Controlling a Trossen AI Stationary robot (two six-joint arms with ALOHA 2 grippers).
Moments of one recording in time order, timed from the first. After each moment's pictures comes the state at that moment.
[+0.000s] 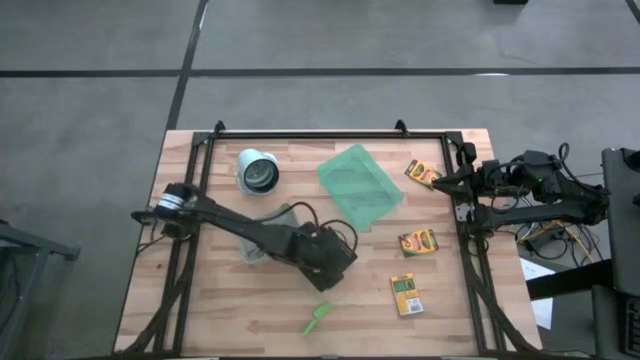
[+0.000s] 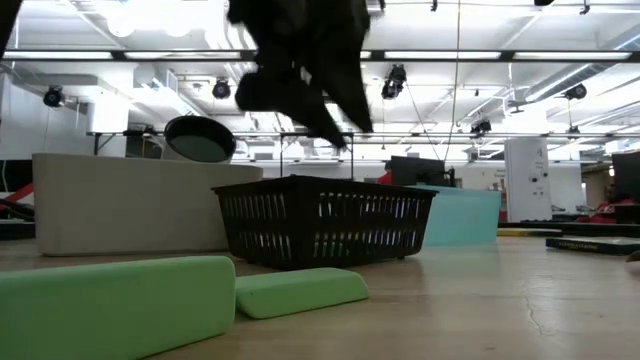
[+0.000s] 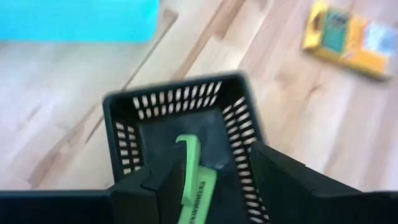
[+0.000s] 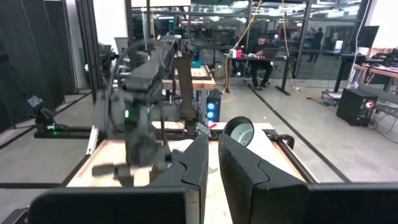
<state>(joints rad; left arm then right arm) -0.30 1.88 1.48 -0.55 -0.31 -0.79 0.00 0.40 0.78 -0.39 0.00 0.00</state>
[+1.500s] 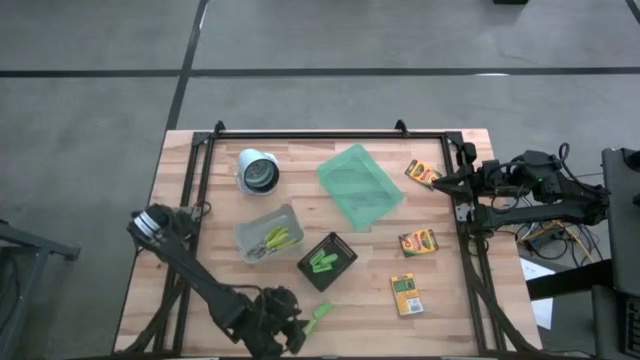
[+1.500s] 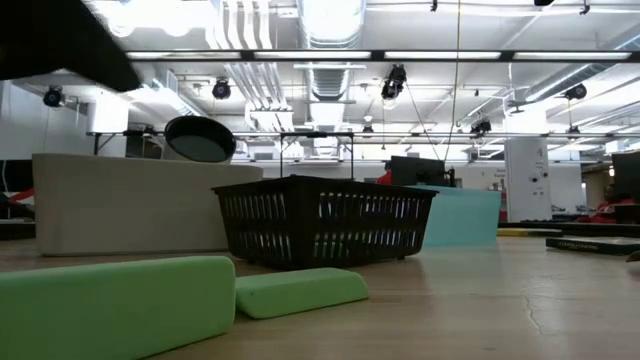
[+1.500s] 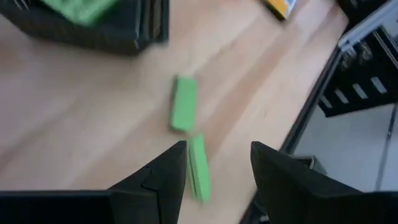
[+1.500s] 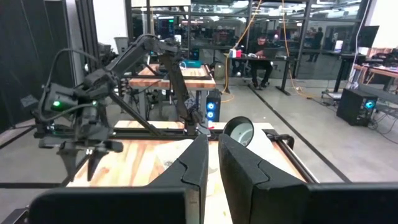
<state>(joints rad) -0.80 1.87 1.37 -0.45 -0.58 -1.53 0.00 0.40 0.78 -0.39 0.00 0.00</state>
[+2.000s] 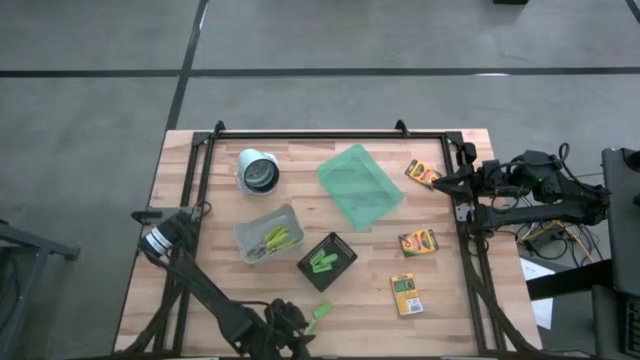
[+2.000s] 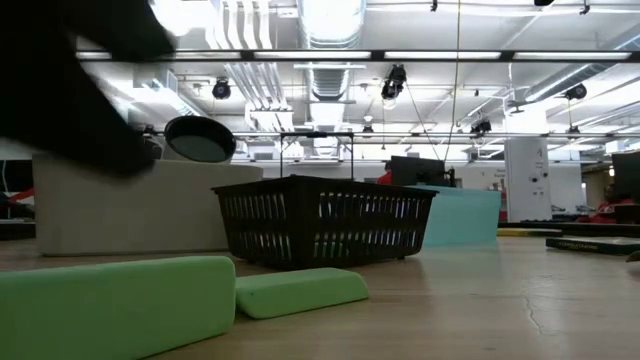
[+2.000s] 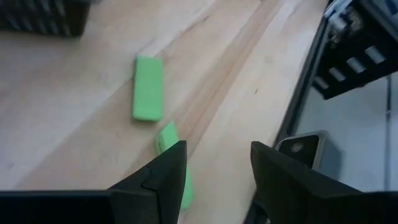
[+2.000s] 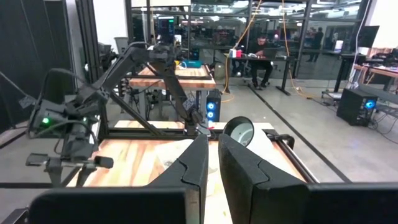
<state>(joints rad) -0.82 2.03 1.40 -0.28 -0.62 -1.38 0.00 0.40 0.78 -0.39 0.00 0.00</state>
